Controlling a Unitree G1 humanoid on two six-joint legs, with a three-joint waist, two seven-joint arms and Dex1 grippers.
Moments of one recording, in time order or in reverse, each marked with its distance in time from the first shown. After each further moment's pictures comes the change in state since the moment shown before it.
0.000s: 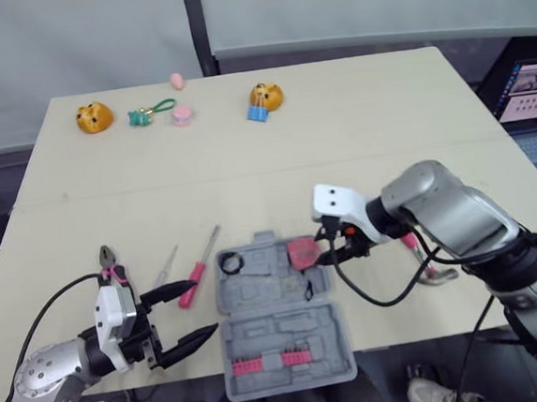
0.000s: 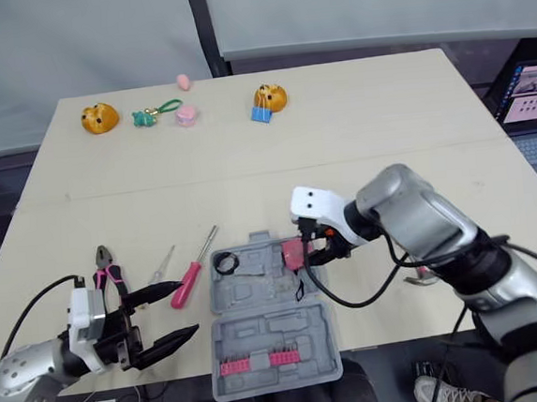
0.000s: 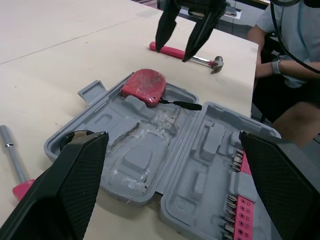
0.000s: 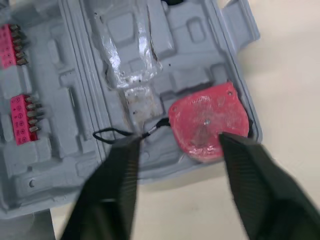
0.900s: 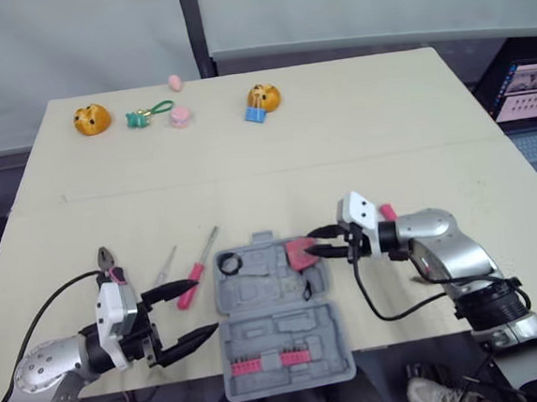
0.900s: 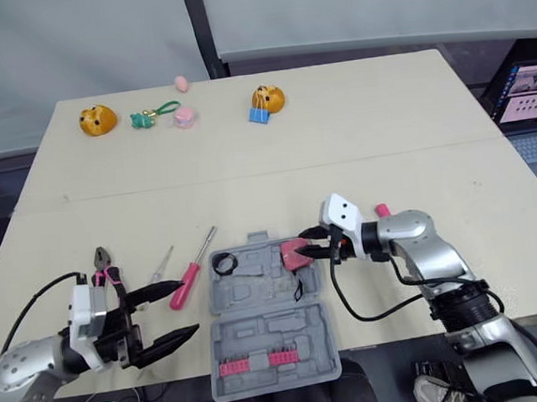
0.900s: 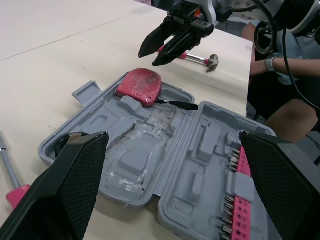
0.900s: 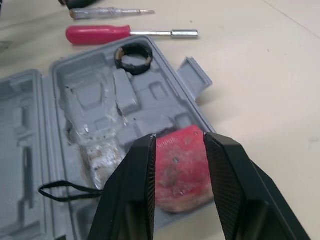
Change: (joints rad) left arm 0.000 0.009 0.002 -0.002 -0.001 0.025 -0.018; right arm 0.292 0.184 -0.221 0.401 0.057 -0.745 -0.111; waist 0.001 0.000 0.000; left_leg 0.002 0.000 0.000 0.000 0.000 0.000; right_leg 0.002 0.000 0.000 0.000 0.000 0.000
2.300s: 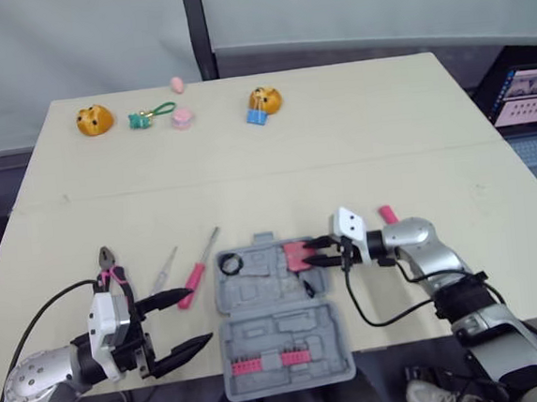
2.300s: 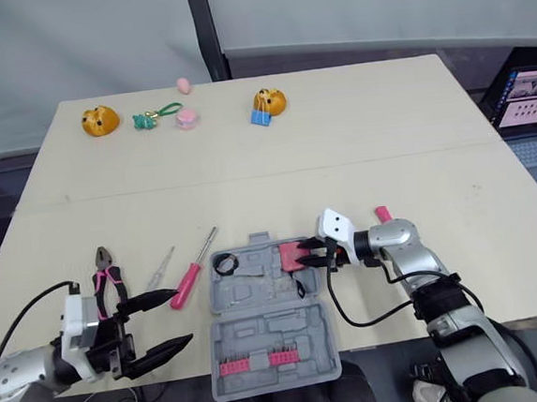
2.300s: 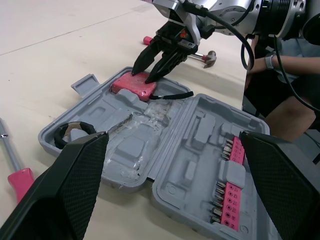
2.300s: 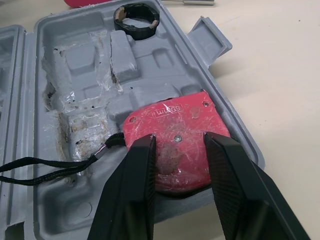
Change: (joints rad) left arm 0.051 0.000 0.034 0.002 0.001 -0.028 -0.027; right arm -0.066 0.086 0.051 0.319 -0.096 -0.245 0.064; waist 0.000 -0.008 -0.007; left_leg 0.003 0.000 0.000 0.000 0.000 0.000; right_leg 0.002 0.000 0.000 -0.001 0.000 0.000
